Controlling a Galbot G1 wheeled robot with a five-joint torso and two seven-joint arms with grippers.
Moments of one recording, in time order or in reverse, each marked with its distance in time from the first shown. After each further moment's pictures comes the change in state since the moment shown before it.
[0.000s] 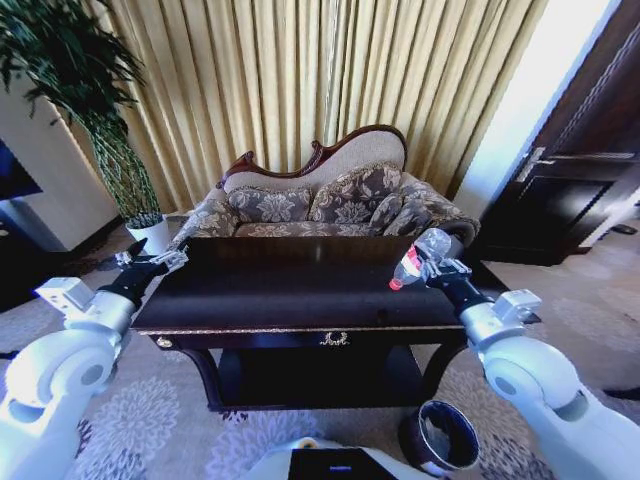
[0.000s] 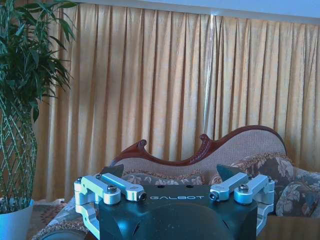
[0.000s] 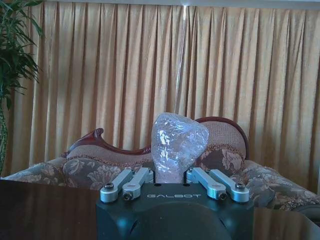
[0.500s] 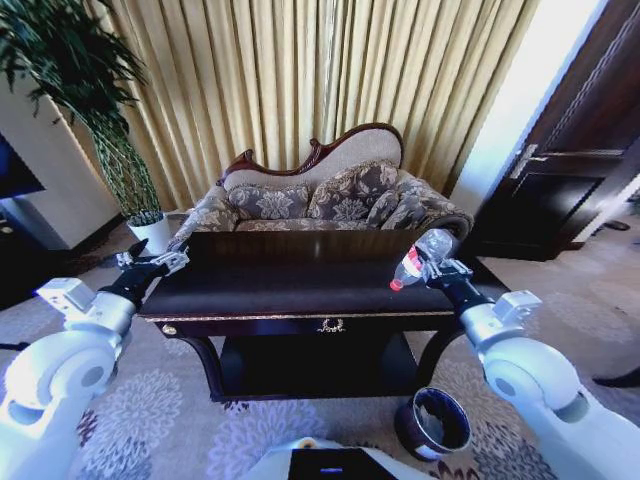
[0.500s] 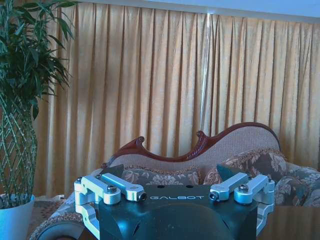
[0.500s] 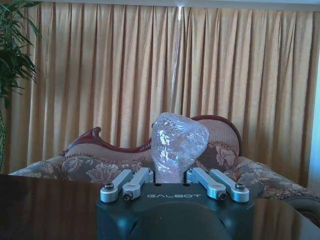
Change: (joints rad) left arm 0.009 -0.003 0.000 -0.005 0.001 0.002 0.001; right arm -0.011 0.011 0.008 0.001 -0.006 0.002 0.003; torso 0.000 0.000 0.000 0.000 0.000
